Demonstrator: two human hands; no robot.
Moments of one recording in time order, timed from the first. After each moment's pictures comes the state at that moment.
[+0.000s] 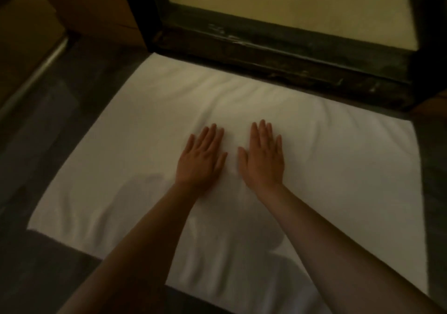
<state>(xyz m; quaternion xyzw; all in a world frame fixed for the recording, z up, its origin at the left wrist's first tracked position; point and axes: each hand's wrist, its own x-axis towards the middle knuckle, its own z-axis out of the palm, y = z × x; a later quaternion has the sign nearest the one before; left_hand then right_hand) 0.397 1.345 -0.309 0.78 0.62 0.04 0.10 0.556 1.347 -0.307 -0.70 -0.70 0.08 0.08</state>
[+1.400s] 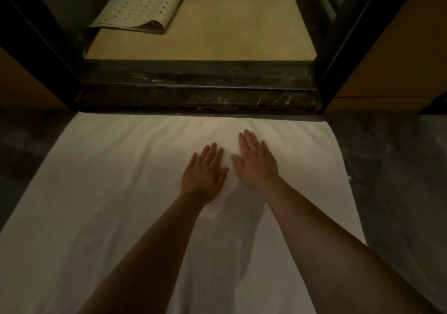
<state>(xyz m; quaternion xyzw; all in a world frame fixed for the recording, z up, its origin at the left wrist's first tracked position) 0.533 1.401 -0.315 0.85 0.52 -0.02 0.09 0.694 1.390 -0.304 -0.73 -0.67 0.12 0.02</state>
